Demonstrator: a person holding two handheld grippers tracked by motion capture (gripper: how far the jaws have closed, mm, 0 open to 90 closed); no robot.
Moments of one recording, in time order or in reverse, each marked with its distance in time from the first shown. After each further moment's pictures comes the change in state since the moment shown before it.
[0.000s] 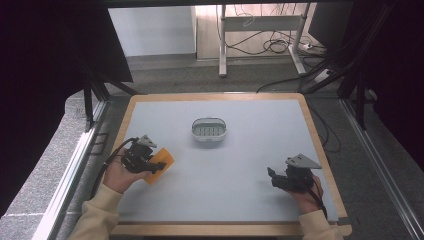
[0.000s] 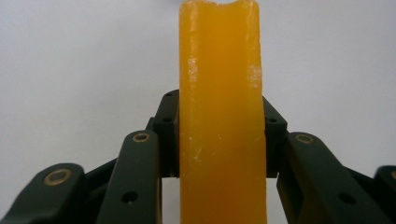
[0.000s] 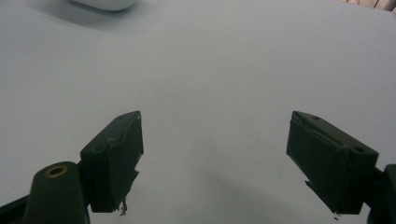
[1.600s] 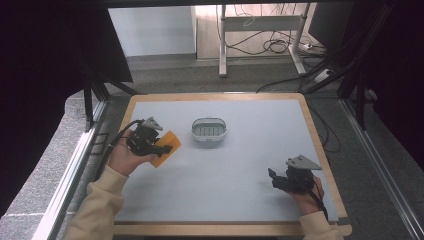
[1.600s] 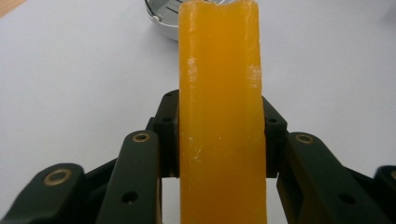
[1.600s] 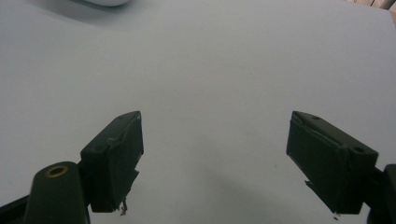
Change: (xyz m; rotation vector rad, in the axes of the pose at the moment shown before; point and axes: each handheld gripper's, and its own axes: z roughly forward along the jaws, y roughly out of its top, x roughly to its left) left arm 0.004 0.049 -0.017 -0.070 0.003 0.058; right arm 0.001 -0.002 -0.002 0.008 -0.011 -0.007
